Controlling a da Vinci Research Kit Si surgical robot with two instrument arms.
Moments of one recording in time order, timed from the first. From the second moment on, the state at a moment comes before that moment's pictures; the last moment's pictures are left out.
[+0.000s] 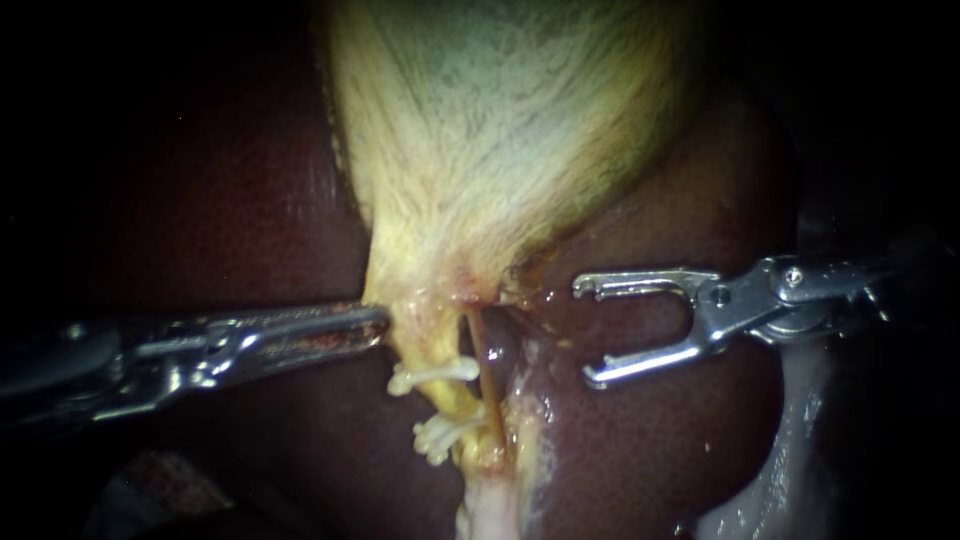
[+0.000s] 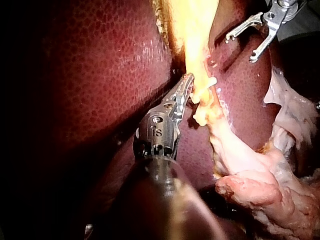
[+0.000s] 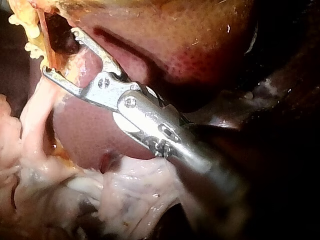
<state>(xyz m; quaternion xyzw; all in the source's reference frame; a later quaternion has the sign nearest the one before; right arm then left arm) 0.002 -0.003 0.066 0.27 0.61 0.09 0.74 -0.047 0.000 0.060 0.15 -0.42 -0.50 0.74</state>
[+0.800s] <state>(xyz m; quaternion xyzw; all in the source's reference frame) 0.002 -0.003 0.065 0.26 0.61 0.09 0.74 -0.050 -0.001 0.062 0.16 -0.42 -0.50 0.74</state>
